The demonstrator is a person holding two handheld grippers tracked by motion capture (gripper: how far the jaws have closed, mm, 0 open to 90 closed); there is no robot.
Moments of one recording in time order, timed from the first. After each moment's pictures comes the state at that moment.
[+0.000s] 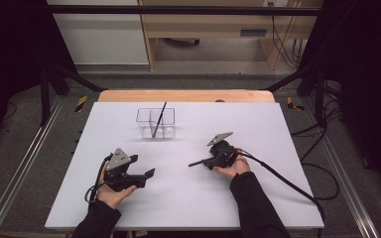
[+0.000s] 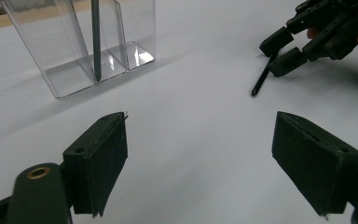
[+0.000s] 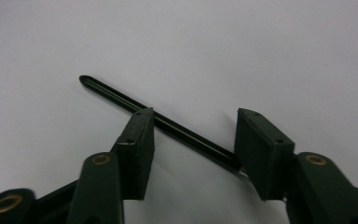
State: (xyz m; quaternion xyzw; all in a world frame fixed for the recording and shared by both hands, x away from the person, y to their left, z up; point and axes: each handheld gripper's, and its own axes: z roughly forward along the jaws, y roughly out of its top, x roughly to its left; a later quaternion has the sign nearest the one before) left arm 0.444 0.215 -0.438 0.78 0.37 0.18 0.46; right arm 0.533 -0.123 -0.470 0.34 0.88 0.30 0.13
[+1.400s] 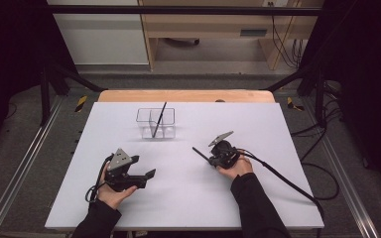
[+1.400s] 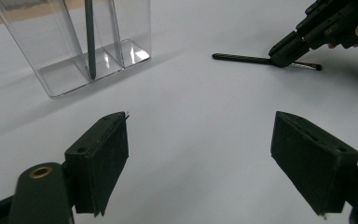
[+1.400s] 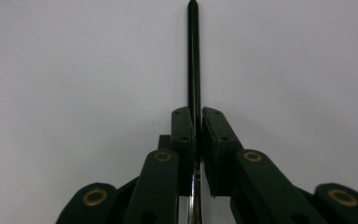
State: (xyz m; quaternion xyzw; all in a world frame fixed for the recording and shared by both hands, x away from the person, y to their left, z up) left arm 0.444 0.213 -0.439 0.79 0.37 0.18 0.46; right arm 0.528 -0.126 -0.463 0.36 0.89 0.27 0.10
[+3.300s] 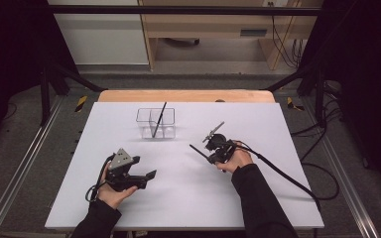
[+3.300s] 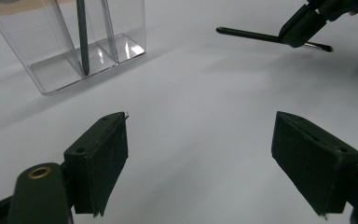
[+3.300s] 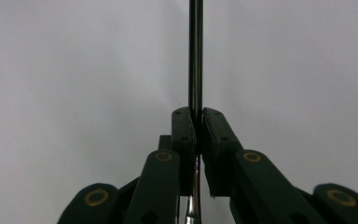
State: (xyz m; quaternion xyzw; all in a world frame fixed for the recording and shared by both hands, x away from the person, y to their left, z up) left arm 0.446 0.212 -0.439 0.80 0.36 0.17 0.45; right arm 0.530 -0.111 -0.423 0.33 0.92 0.21 0.07
